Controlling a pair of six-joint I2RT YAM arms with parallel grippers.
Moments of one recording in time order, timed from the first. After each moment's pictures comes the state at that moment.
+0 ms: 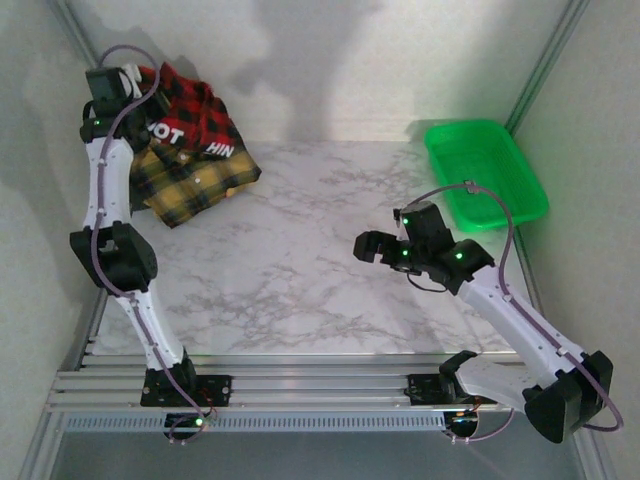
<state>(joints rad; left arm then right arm) 0.26 2.07 2.19 -0.59 0.33 -0.38 0.57 1.10 1.01 -0.75 -0.16 0.66</state>
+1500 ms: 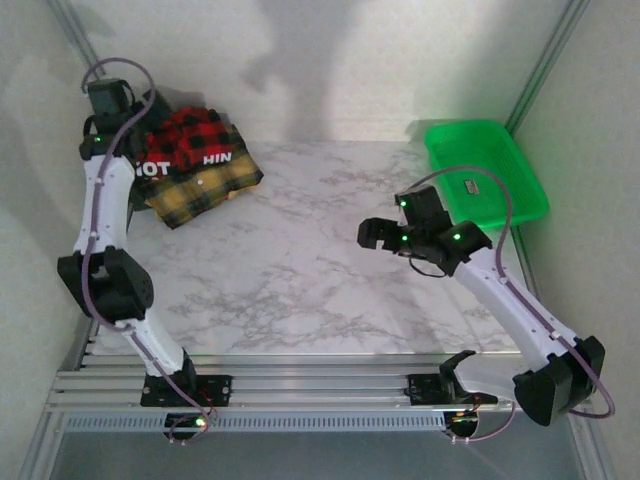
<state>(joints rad) 0.20 1.76 1.84 -0.51 -0.05 -0.48 0.52 1.19 1.16 -0.84 -0.05 0.56</state>
